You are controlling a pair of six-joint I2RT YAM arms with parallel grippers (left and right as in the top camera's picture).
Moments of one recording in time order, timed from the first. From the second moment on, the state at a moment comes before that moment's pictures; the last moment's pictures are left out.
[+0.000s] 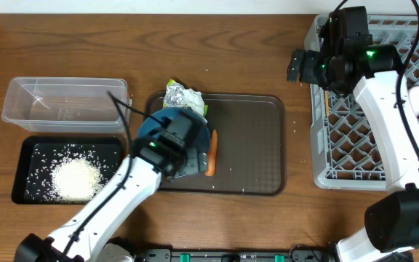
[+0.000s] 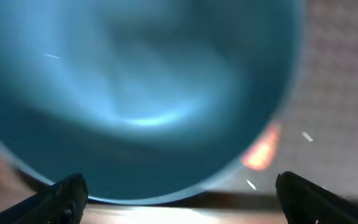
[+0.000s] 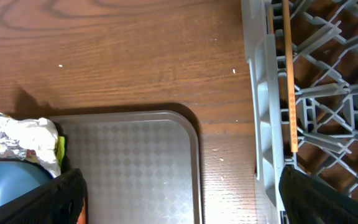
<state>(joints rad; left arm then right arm) -0.52 1.35 0.91 -0.85 -0.06 -0.61 0.14 1.74 1.67 -0.99 -0.10 0.34</state>
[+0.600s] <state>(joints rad) 0.00 1.29 1.00 -0.99 -0.19 -0.65 0.14 1.74 1.67 -0.99 -0.10 0.34</state>
